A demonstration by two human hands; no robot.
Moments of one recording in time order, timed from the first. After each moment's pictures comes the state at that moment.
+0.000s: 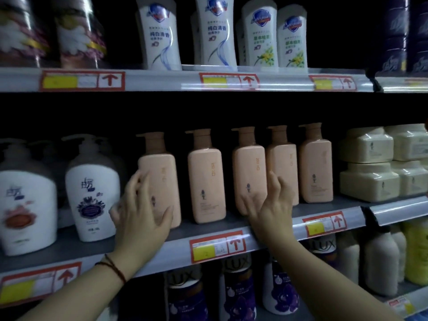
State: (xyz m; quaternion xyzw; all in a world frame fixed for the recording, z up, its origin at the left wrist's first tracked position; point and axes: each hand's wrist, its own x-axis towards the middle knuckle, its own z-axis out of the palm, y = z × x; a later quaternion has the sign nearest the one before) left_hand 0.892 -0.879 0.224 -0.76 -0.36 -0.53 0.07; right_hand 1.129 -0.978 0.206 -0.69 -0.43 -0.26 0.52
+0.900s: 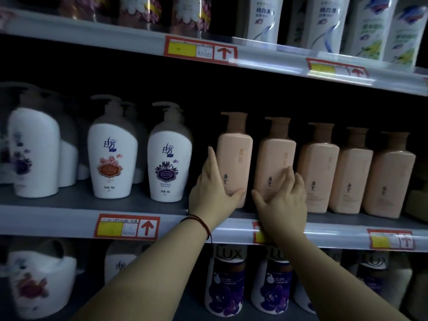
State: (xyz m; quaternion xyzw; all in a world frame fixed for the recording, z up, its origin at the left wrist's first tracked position) left_hand 0.894 -0.862 0.224 -0.77 -0.40 -0.50 -0.06; right_hand 1.036 -0.930 0.211 -0.76 -0.42 -0.24 0.44
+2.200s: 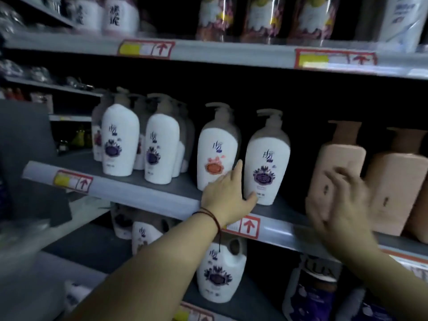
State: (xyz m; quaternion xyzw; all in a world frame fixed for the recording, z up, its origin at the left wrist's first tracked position) left_hand 0.734 -0.823 0.218 -0.78 -0.49 -0.38 0.06; right_hand 0.938 -0.929 0.229 -0.55 -0.64 -0.29 0.44
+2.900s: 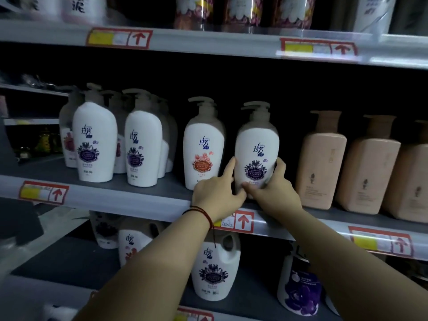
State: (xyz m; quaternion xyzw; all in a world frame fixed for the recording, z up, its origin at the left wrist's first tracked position) left_hand 0.729 -0.815 0.216 -0.81 -0.45 -0.38 0.02; right_hand 0.872 -0.867 0.233 -0.69 -0.56 0.01 0.46
